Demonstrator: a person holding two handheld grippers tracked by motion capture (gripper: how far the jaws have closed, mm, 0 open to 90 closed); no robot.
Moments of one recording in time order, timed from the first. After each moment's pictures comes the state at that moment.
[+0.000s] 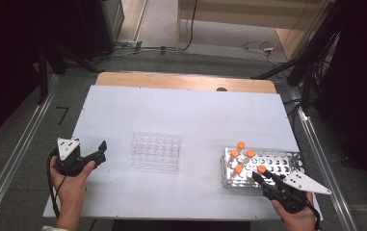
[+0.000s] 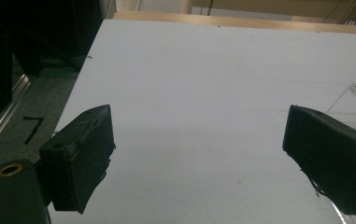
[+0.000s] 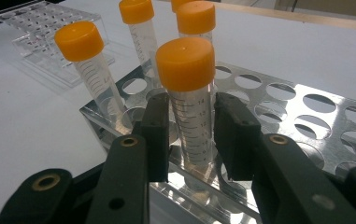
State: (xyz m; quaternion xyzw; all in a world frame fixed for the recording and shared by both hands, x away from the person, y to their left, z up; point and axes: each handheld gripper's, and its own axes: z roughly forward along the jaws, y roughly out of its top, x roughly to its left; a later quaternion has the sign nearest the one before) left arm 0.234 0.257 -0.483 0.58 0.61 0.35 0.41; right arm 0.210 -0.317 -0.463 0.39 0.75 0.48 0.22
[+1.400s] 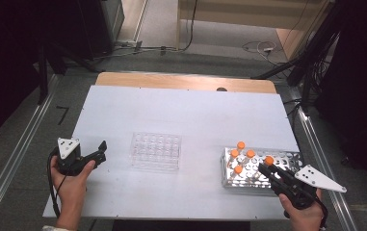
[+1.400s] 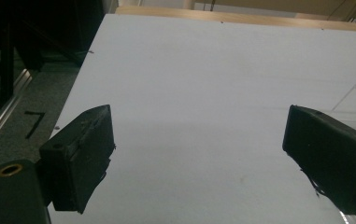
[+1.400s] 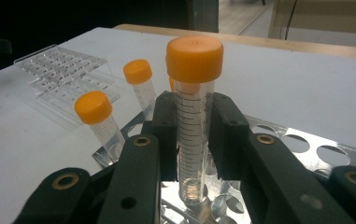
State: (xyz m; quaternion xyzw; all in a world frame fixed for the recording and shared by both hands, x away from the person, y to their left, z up) left arm 0.235 0.256 -0.484 0.57 0.62 0.34 0.41; right arm 0.211 -0.323 -0.436 0.40 0.72 0.52 0.22
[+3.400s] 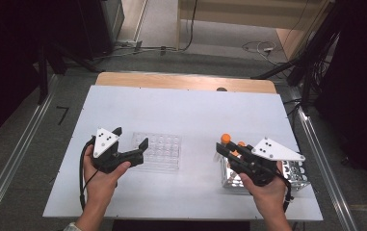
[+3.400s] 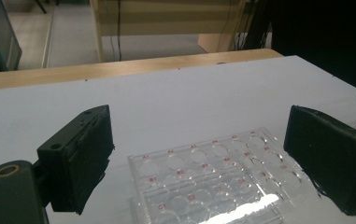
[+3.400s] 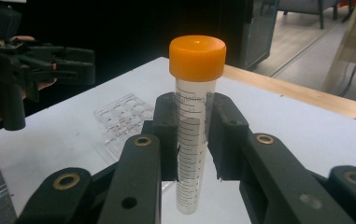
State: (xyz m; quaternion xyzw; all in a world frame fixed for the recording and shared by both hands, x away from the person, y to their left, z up) left arm 0.231 0.154 -0.414 0.65 0.49 0.29 0.51; right arm 0.236 -0.210 -0.373 0.31 0.75 0.55 0.18
